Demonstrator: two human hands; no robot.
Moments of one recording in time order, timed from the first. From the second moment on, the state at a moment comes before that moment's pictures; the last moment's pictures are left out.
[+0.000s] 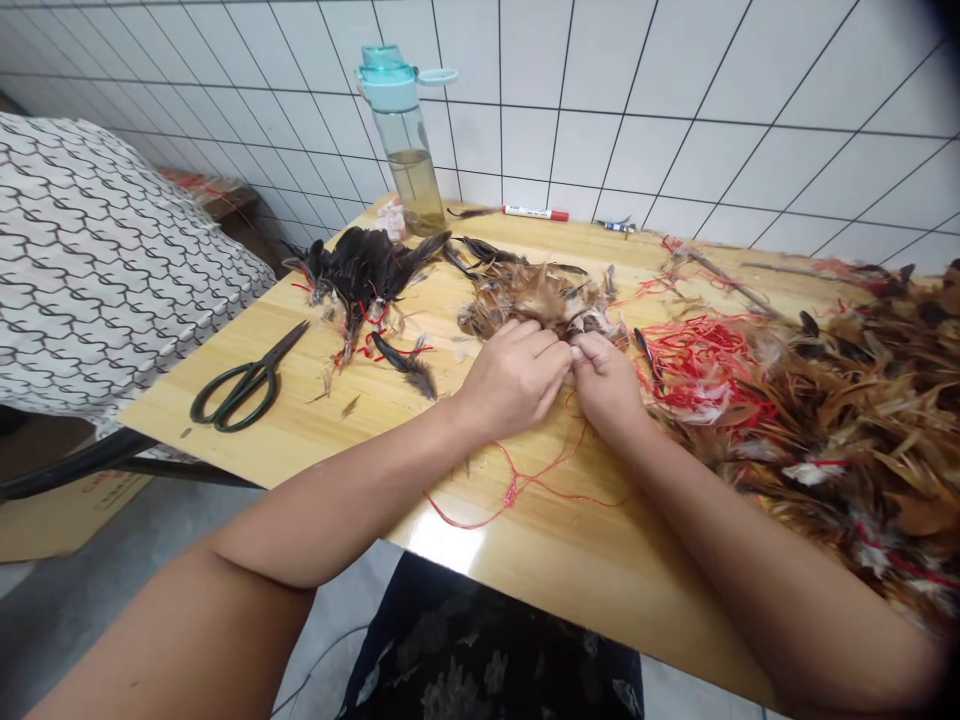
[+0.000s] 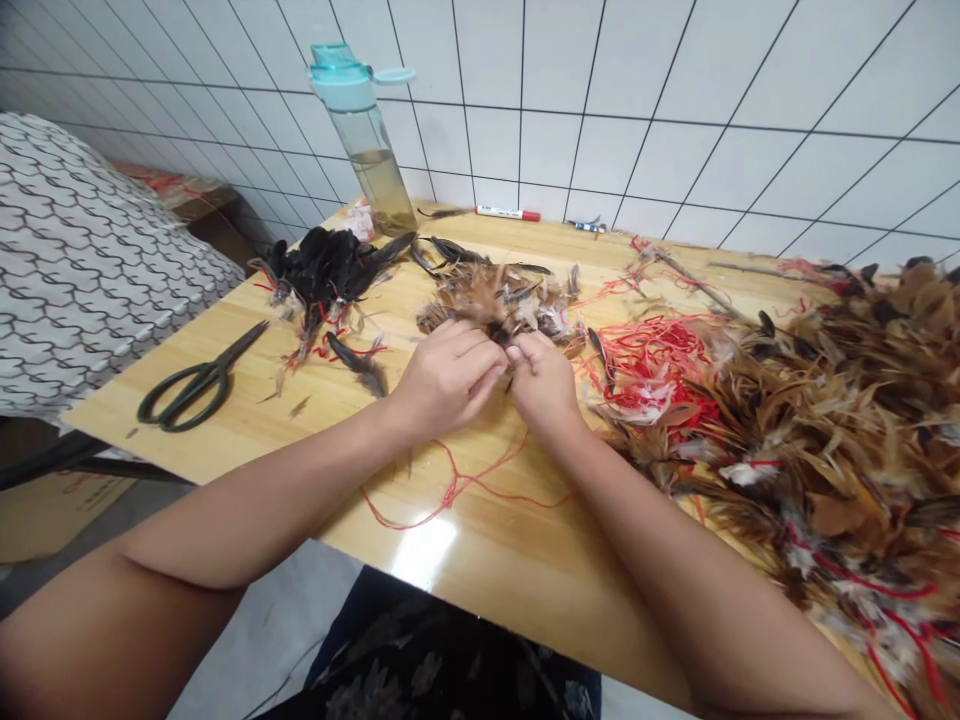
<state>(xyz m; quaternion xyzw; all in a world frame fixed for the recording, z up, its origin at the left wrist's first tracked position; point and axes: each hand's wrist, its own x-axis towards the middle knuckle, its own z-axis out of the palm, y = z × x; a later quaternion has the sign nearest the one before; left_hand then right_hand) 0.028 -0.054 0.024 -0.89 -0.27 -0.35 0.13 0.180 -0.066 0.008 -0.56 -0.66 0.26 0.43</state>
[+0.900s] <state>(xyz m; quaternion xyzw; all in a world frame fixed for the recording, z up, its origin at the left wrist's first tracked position) 0.013 -0.035 0.034 -0.85 -0.27 -0.44 -0.15 0.183 -0.071 0.029 -0.33 -0.37 0.74 0.46</state>
